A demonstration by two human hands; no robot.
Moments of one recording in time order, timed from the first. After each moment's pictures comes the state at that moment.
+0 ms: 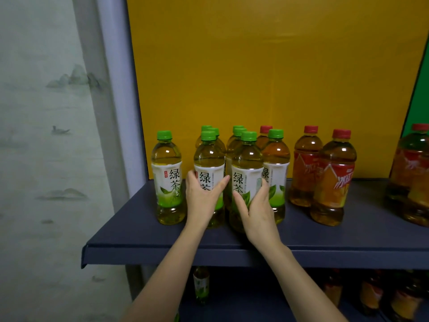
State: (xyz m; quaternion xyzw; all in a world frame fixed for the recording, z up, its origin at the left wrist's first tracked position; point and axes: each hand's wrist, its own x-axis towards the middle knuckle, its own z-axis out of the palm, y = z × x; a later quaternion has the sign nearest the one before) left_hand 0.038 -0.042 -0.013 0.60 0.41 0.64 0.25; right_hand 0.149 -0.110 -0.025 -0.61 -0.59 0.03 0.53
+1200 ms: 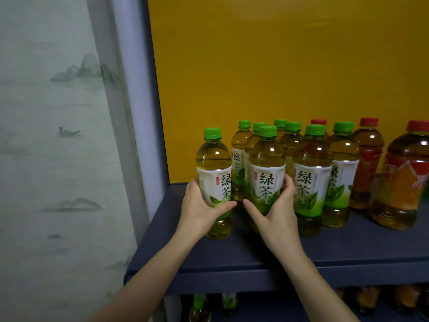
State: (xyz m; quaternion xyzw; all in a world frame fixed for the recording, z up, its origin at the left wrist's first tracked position) left_hand -0.079 -0.002 -0.015 0.70 0.42 0.51 0.28; right_hand 0.066 -0.066 -0.028 -0.60 -0.54 0.01 0.59
